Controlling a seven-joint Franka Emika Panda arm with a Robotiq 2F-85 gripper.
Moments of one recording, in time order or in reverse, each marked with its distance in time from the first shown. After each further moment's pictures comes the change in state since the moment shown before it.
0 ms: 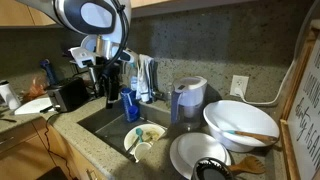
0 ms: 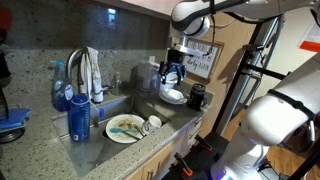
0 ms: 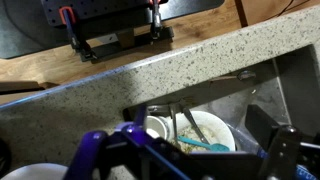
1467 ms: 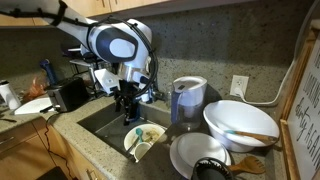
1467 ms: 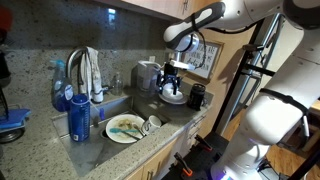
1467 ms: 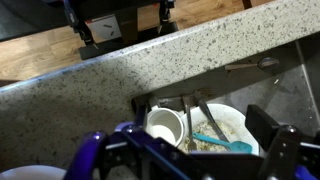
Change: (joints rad) arm -0.038 0.206 -0.033 -0.002 0.001 0.168 -0.088
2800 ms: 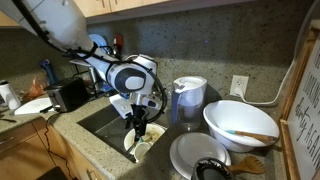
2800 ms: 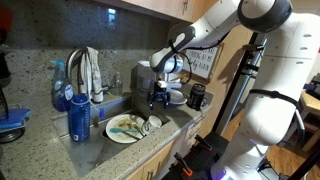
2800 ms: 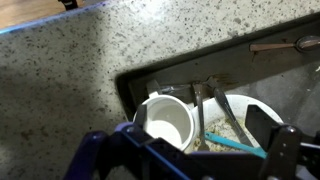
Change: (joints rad) arm 0.013 0.303 0.038 0.029 0.000 0.273 -0.010
